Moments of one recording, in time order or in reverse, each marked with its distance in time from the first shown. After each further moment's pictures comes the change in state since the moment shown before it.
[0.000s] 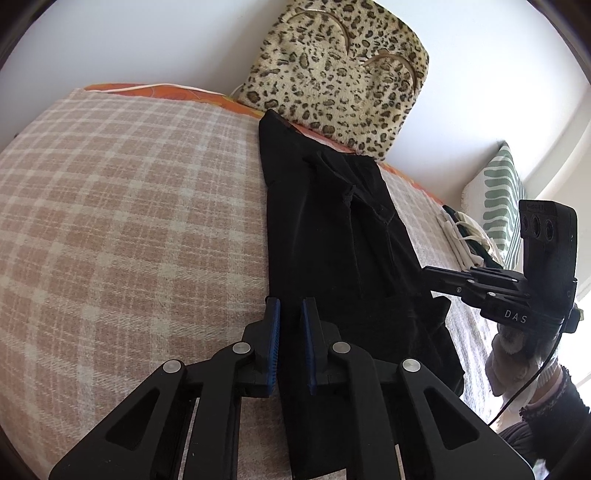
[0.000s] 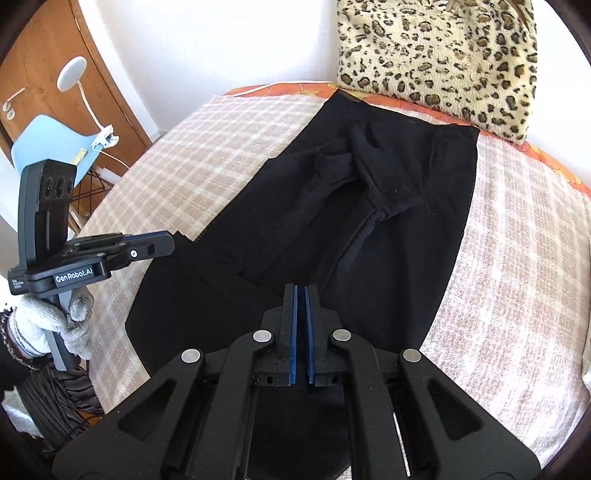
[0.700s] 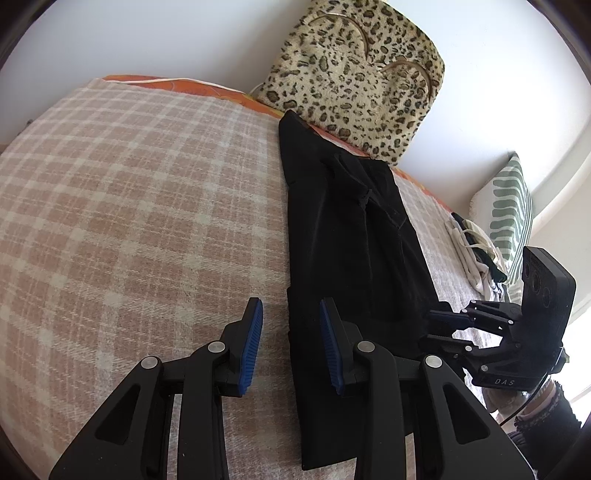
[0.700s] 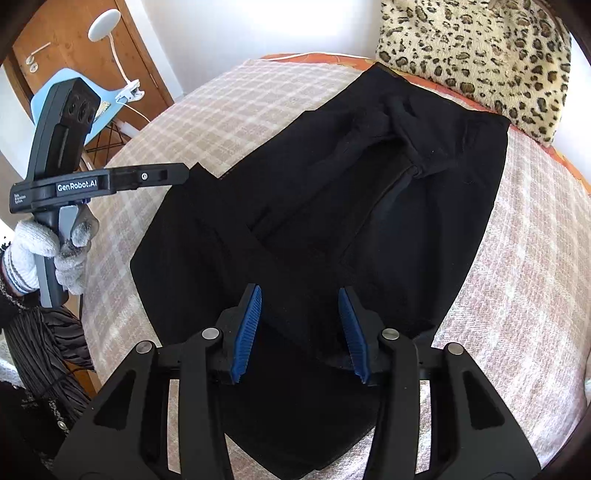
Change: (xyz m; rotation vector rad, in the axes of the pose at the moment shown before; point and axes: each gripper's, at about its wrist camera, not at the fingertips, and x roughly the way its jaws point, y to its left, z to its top) left arm -0.008 0.011 -0.002 -0.051 0.009 0.025; right arm 0.010 0.020 -0.036 -0.150 0.104 0.009
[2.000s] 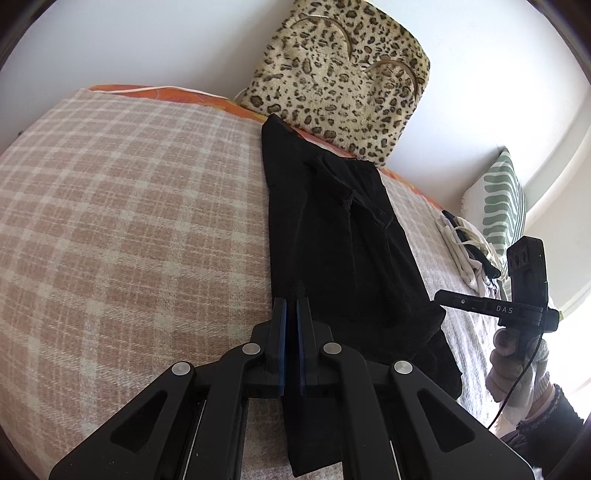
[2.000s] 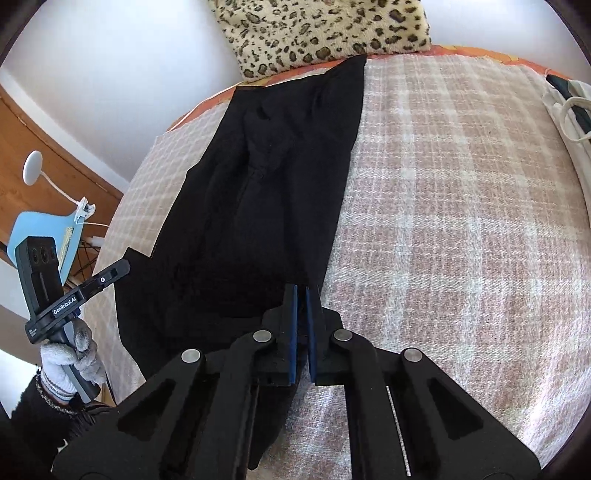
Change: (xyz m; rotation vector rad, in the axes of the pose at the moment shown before) left arm 0.002 -0.010 0.001 0.028 -0.021 -0.025; right arm -0.030 -0.103 -0.034 0.545 -0.093 0.019
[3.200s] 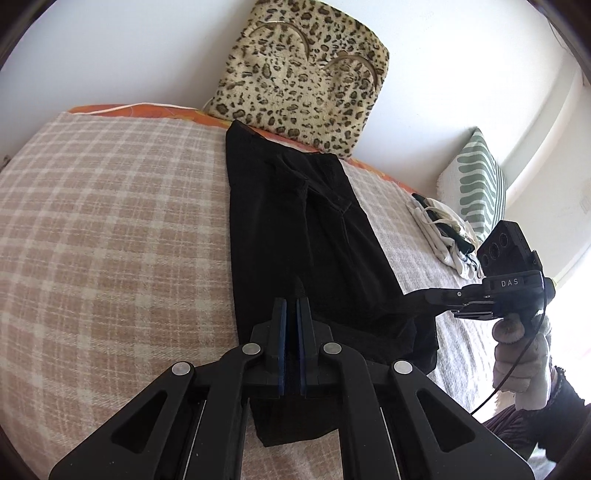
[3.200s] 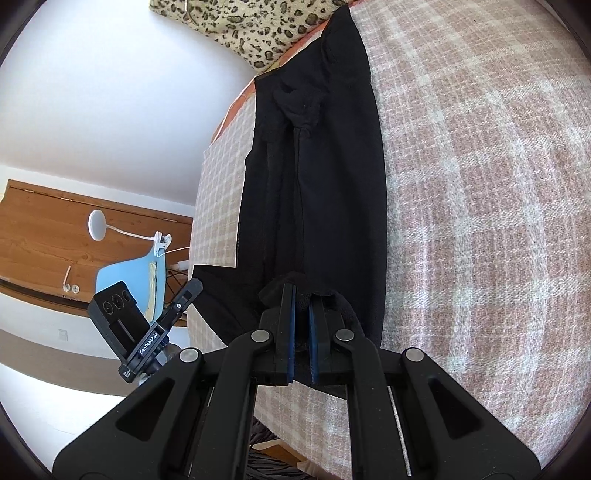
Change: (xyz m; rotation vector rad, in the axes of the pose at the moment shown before) left arm -0.027 -0.028 -0.012 0.082 0.024 -0.043; right arm -0.011 0.002 -0.036 0.307 0.112 0.365
